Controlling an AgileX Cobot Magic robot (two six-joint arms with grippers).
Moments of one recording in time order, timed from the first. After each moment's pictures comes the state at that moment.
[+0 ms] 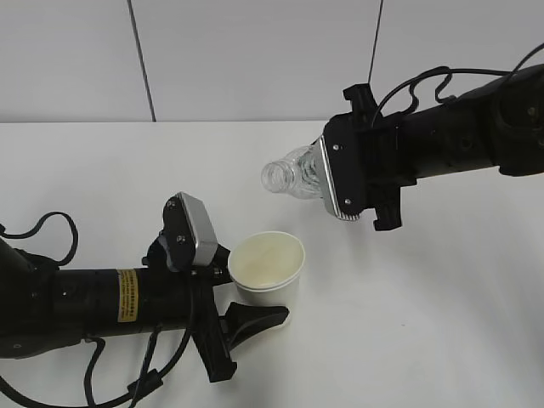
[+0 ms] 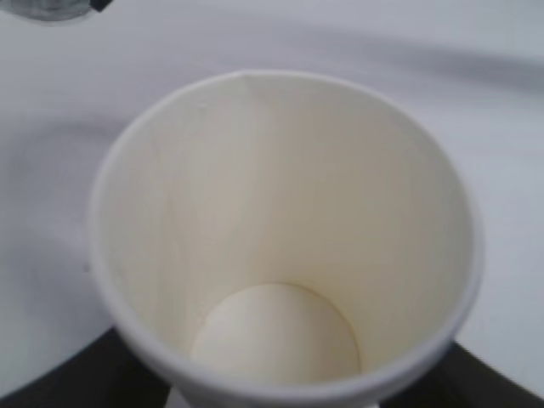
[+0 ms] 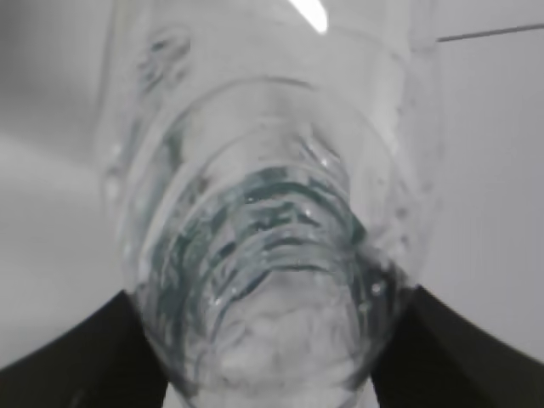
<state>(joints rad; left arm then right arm) -0.50 2.01 -0.63 0.83 -1.02 -0.18 0.33 1.74 -1.04 -1.73 -0.22 0.23</state>
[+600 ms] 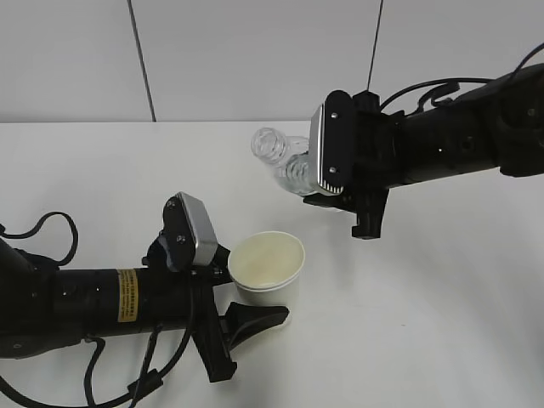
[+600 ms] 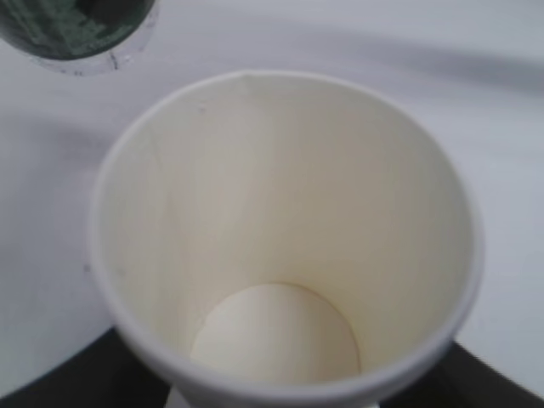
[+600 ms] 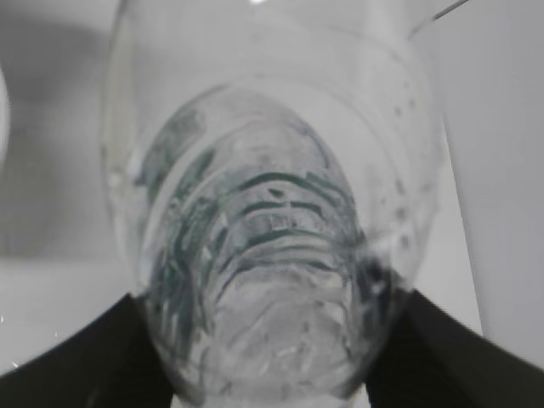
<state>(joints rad) -0.50 2.01 -0.63 0.83 -1.02 -0.18 0.33 1.74 -1.04 -1.77 -0.30 0.61</state>
